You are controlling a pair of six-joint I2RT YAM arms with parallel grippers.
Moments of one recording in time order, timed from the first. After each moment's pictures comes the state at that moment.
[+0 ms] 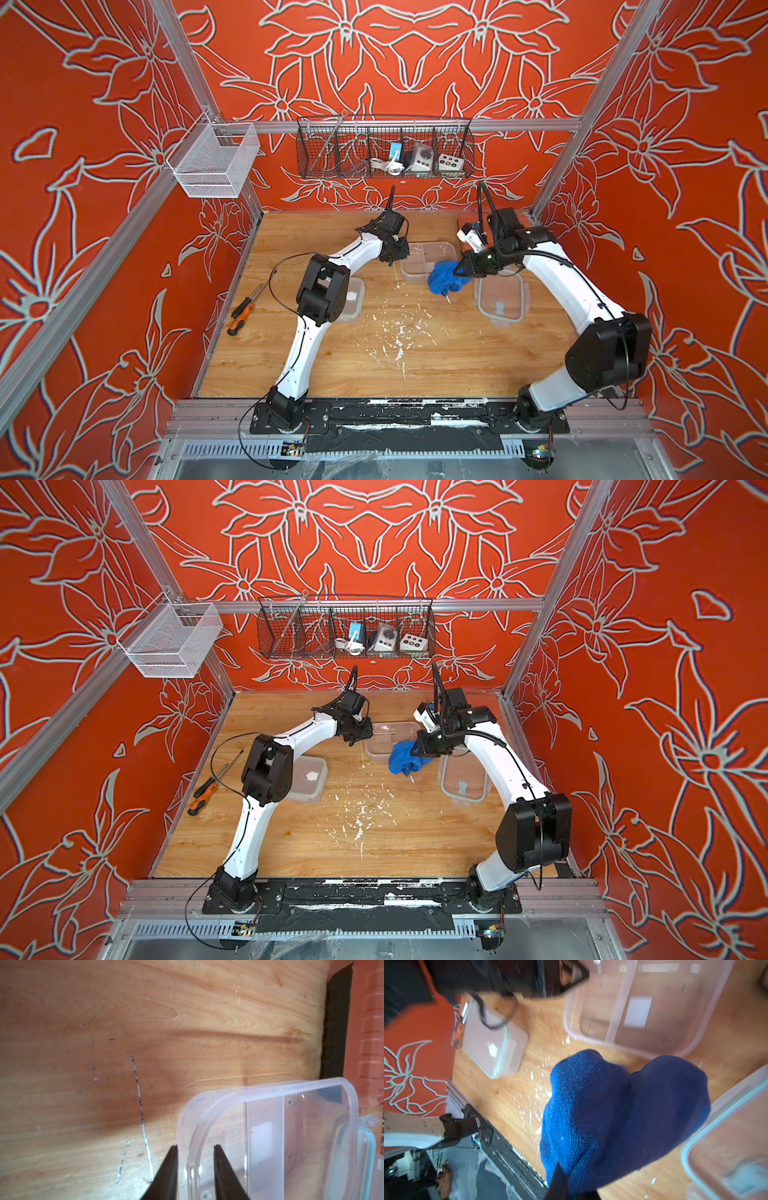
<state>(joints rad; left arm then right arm) -0.44 2.35 1.96 -0.59 0.14 -0.63 0.26 1.54 1.37 -1.05 -0.56 0.05</state>
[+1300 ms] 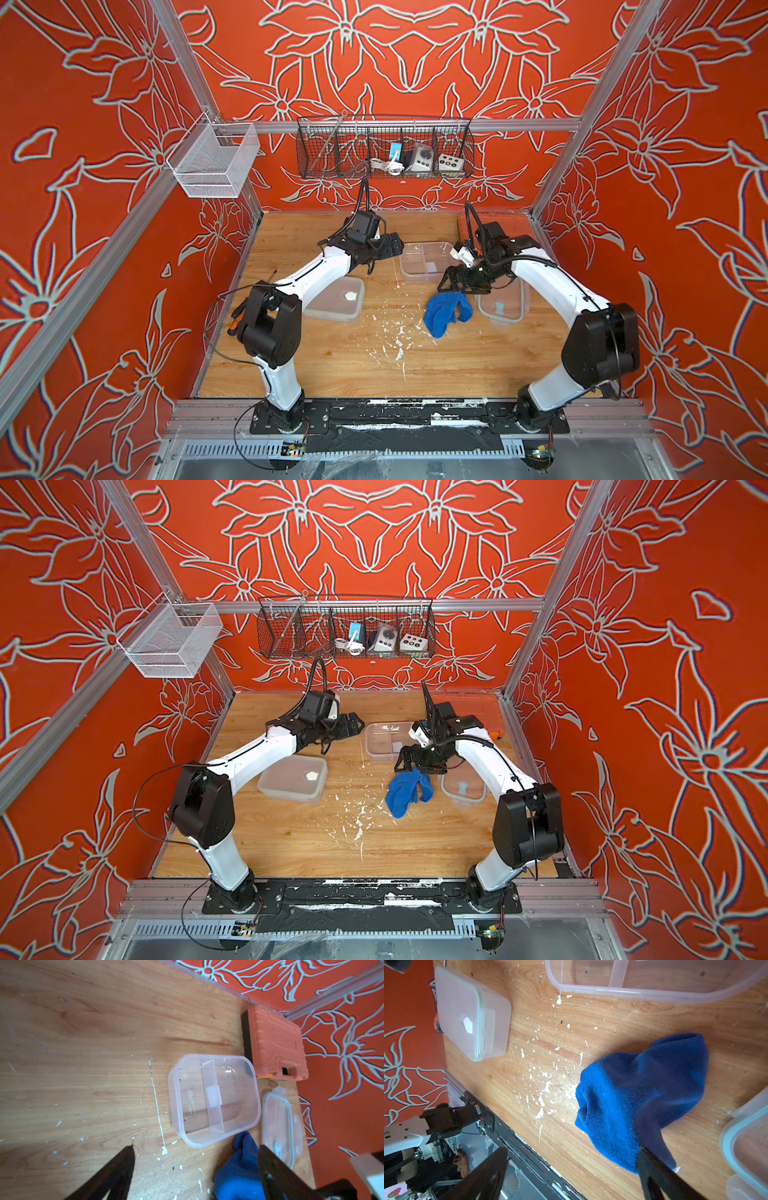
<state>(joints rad) -0.42 1.74 1.35 -0.32 0.21 -0.63 0.30 1.59 1.33 -1.06 -0.57 0.10</state>
